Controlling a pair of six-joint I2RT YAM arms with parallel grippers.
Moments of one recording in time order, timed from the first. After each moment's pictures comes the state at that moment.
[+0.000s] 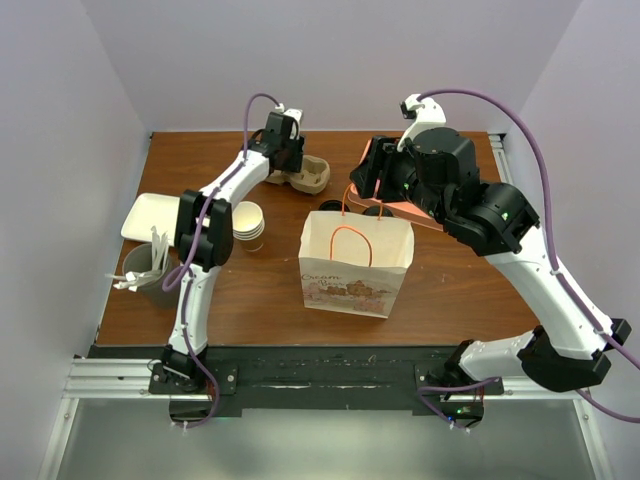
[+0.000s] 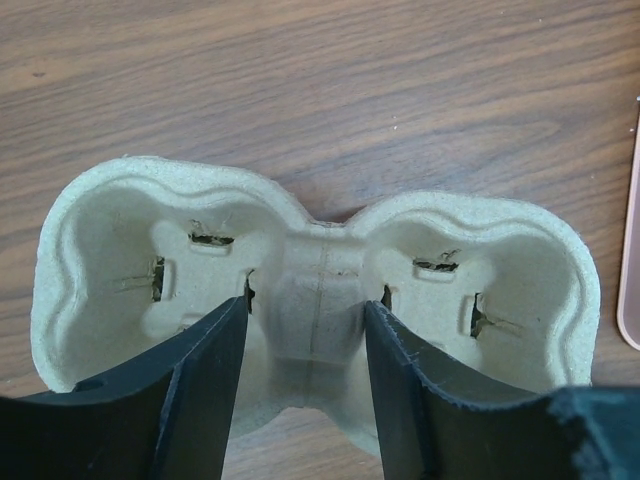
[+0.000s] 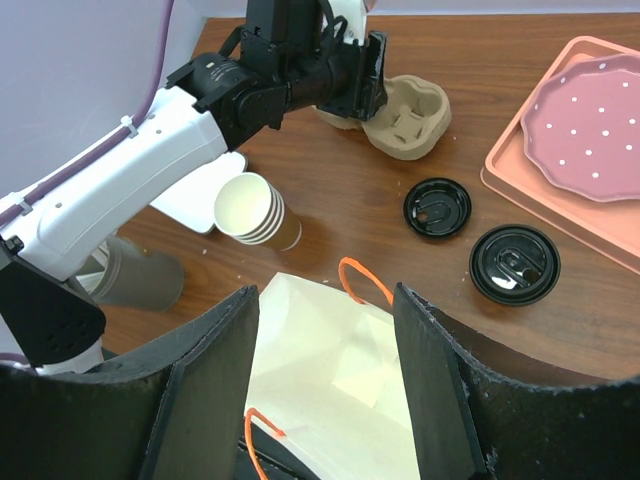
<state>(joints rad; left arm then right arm) -0.35 2.34 2.05 -0.44 -0.10 -0.12 0.80 1.32 1.85 -0.89 0.32 0.50</state>
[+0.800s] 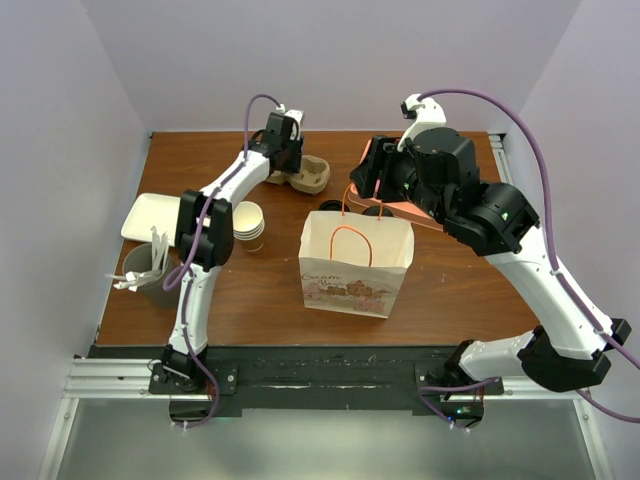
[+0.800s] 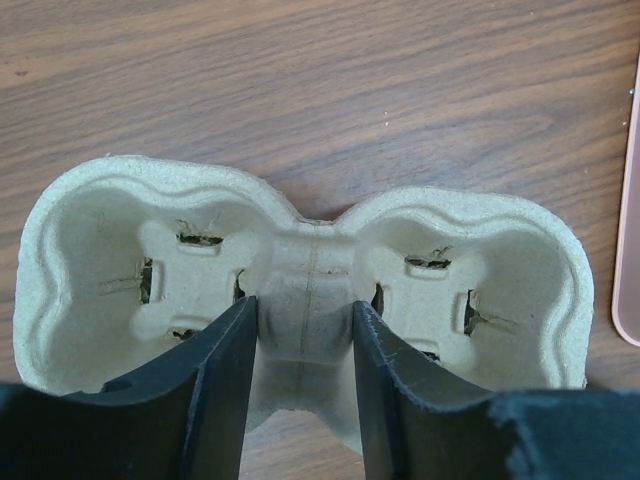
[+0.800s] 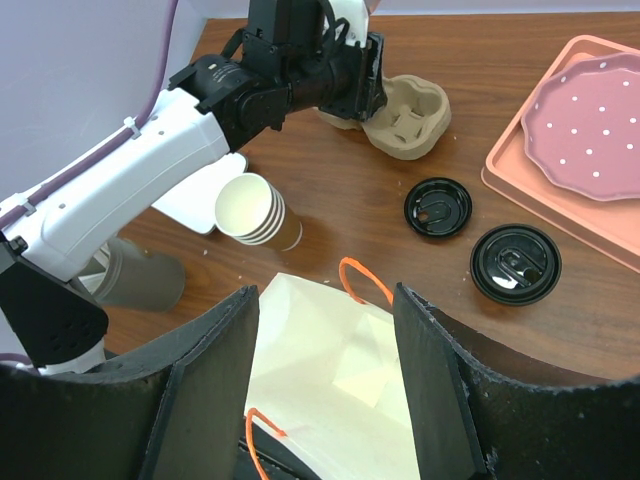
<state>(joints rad) -0.35 2.35 2.06 -0.44 -0.08 -0.12 0.80 1.32 1.85 -0.89 0.33 0.50</state>
